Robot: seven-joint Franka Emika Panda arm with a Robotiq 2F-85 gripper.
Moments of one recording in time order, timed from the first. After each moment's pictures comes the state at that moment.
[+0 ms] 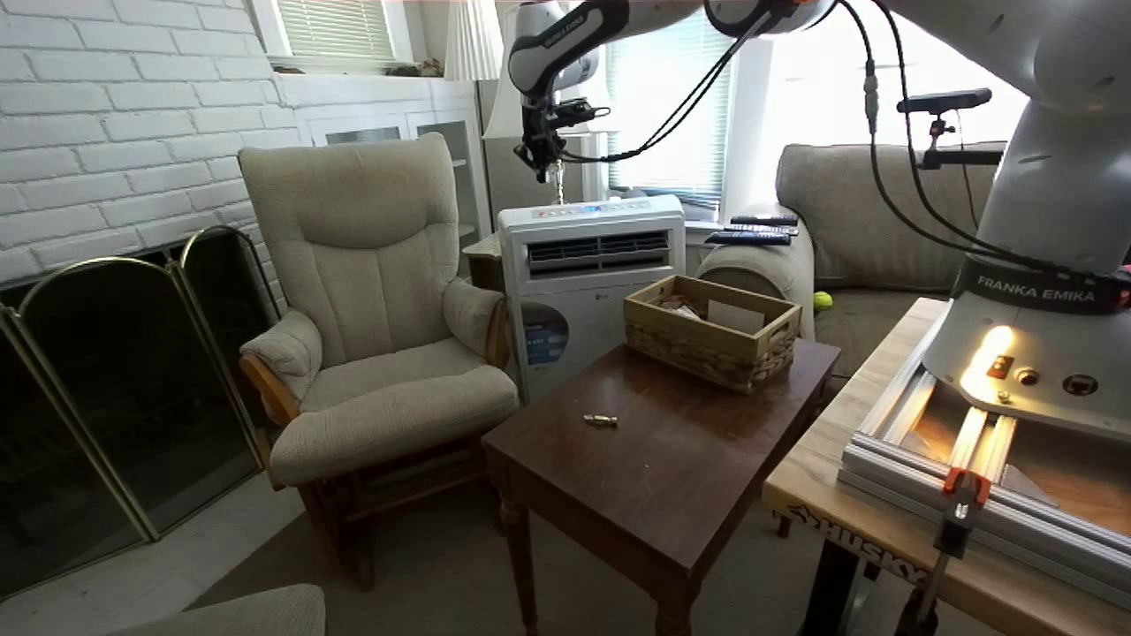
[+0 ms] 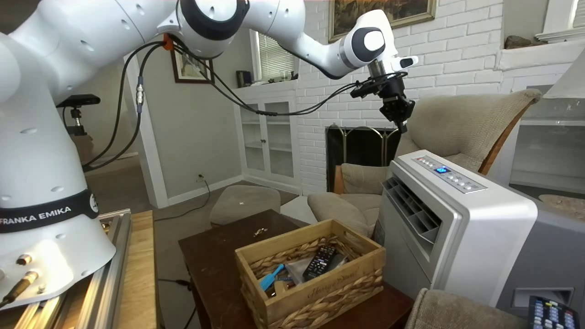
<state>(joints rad) 0.02 1.00 -0.11 -0.87 -0.12 2.16 0.22</state>
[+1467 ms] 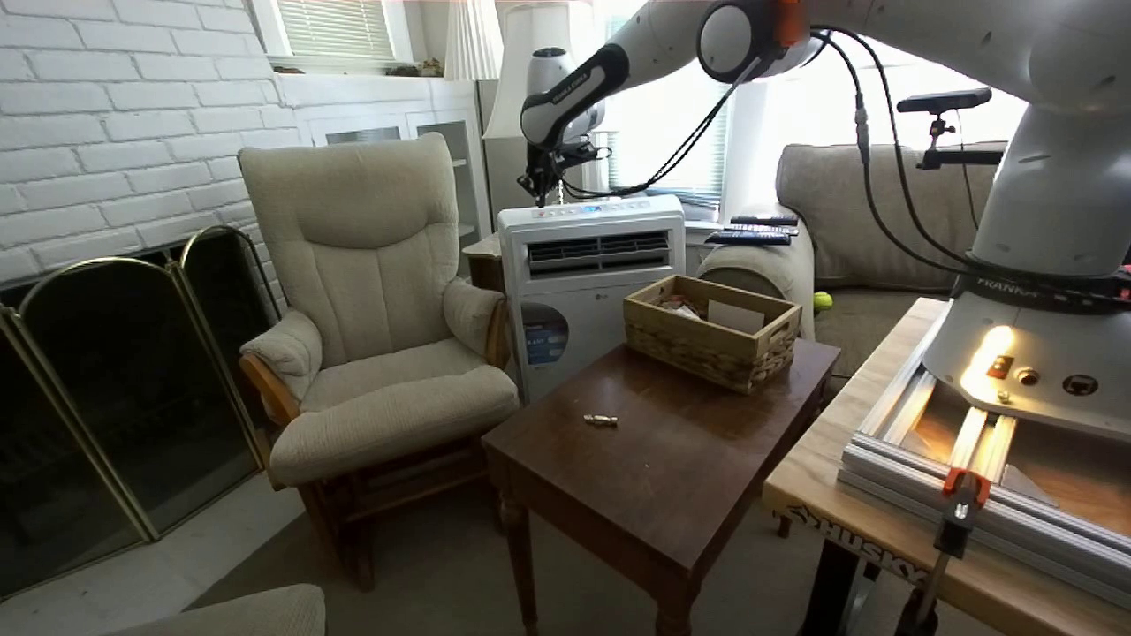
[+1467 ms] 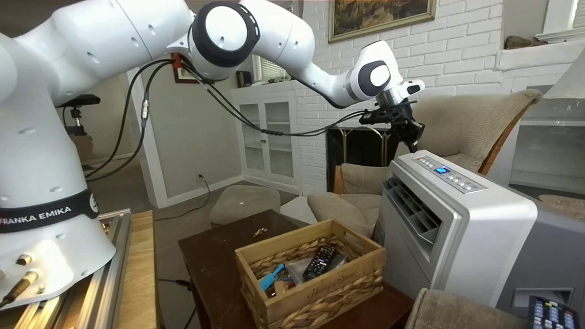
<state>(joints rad) -0.01 1.15 -0.11 -0.82 -0.12 2.40 0.16</state>
